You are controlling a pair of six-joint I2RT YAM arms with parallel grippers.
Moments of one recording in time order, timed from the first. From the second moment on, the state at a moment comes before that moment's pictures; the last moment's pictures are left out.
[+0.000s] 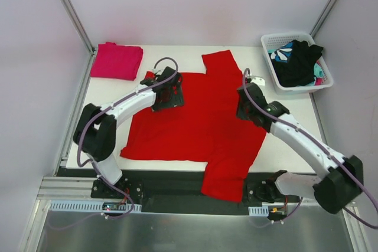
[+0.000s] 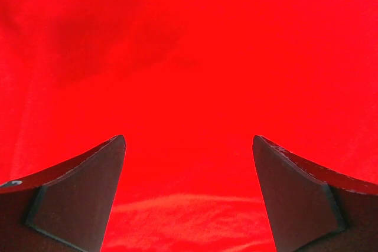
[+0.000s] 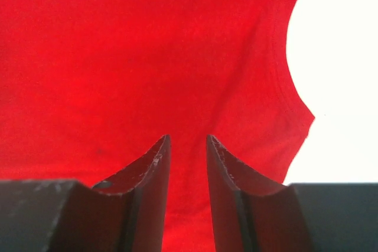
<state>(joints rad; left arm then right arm) -0.57 1.66 1.26 -0.70 -0.23 -0.75 0.62 1.15 0.98 -0.70 0.43 0.56</state>
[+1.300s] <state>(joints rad) -0.39 1.88 1.17 -0.24 0.10 -0.78 0.39 1.69 1.09 -0.60 -0.03 0.47</state>
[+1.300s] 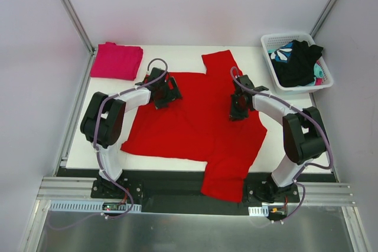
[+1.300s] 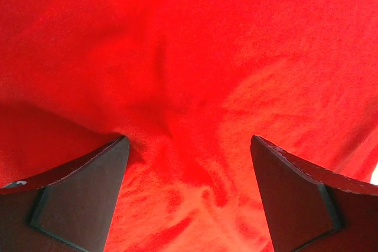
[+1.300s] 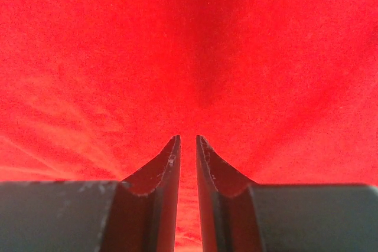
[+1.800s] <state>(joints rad) -0.39 1.75 0.99 -0.15 0.10 -0.81 0.39 1.69 1.16 -0.65 -0.05 0.47</state>
